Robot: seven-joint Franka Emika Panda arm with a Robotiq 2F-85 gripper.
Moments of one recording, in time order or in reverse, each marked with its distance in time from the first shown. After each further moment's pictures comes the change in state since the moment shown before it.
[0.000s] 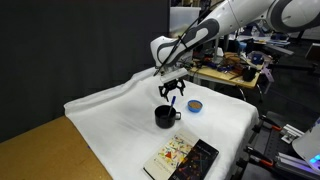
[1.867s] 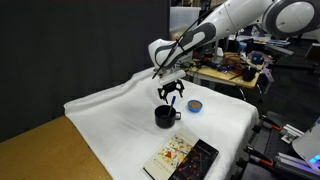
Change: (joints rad) arm 0.009 0.048 0.000 0.055 0.000 -0.035 0.000
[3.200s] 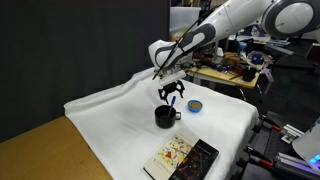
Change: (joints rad) arm 0.000 0.006 -0.003 -0.002 0.000 0.000 0.000
